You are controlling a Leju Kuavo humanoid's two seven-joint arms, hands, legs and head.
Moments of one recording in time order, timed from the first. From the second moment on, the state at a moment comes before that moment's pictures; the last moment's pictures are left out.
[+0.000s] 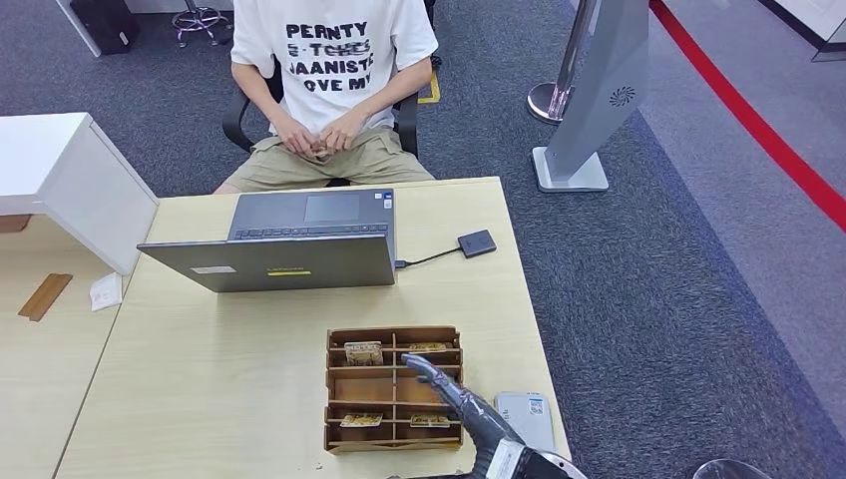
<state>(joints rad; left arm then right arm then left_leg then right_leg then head) -0.10 -0.22 1.14 -0.21 -1.16 -0.14 0.28 0.13 -0.16 0.65 -1.78 0.09 0.08 -0.35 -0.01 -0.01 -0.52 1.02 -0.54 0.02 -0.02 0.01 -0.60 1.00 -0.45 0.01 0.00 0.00</state>
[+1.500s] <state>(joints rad) -0.10 -0.22 1.15 -0.21 -1.21 -0.15 0.29 -0.06 -0.16 0.87 -1.62 0.99 -0.55 -0.12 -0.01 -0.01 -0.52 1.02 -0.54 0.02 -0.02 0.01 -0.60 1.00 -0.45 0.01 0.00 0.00</state>
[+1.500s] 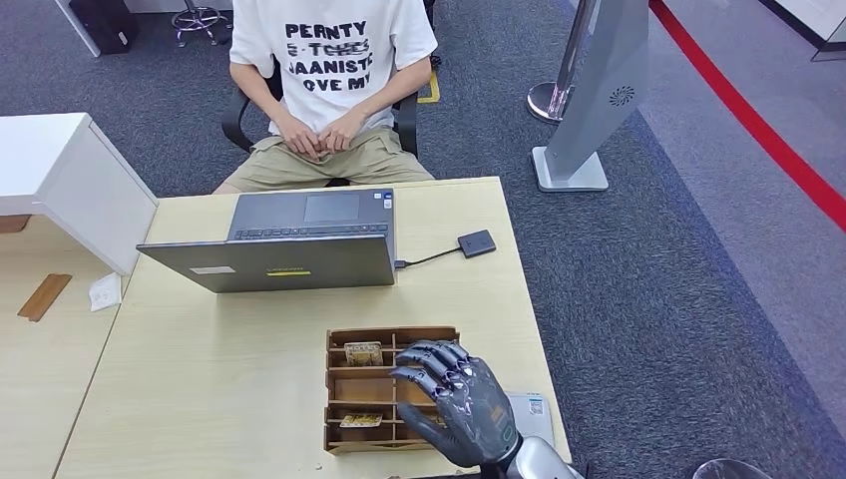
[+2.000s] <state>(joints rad) -0.10 -0.22 1.14 -0.21 -1.22 -0.15 0.30 -0.15 -0.14 0.89 -1.54 1.06 -0.54 -0.06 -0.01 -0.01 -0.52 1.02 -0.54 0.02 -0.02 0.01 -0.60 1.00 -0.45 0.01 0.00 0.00</state>
